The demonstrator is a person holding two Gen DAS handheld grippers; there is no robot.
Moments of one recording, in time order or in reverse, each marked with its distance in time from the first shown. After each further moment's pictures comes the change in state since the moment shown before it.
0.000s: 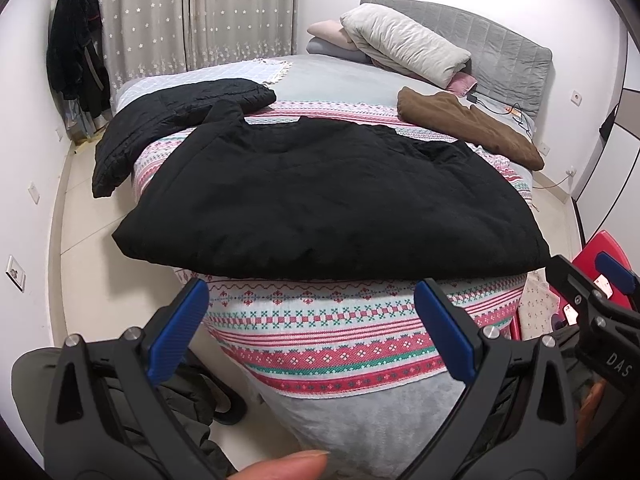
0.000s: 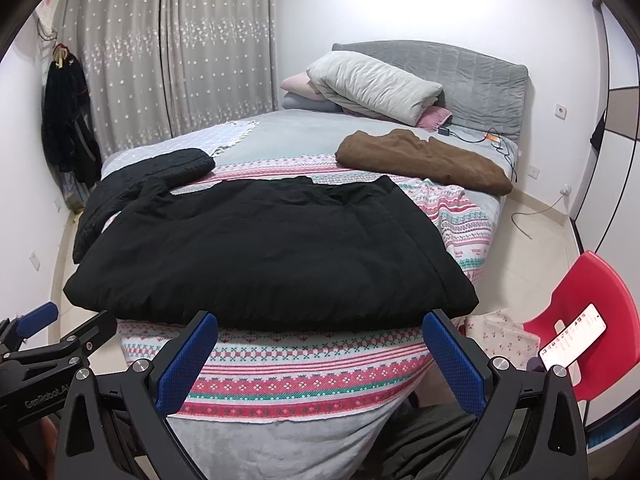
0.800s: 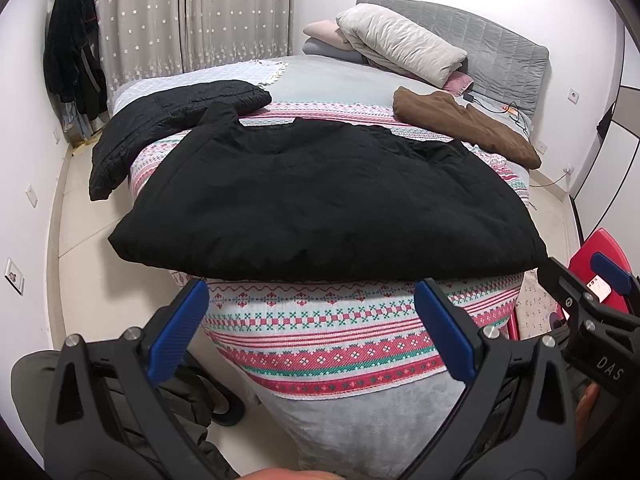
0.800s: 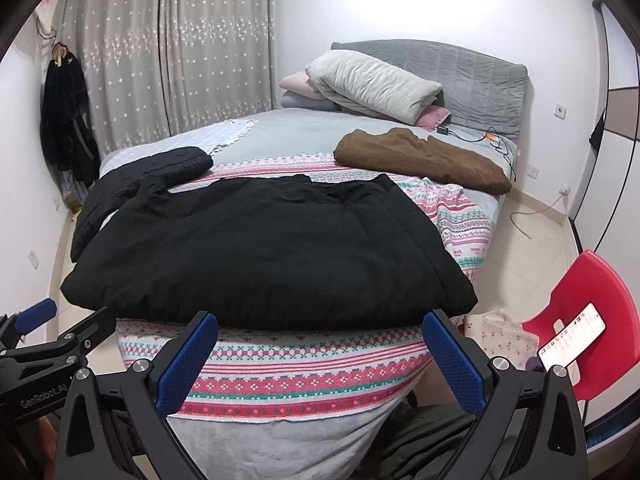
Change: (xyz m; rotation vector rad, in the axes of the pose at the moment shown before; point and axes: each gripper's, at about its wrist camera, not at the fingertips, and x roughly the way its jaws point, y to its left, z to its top) left arm 0.001 -0.003 0.002 0.007 0.003 -0.011; right arm 0.002 -0.001 -0.001 -0.001 0.004 -0.006
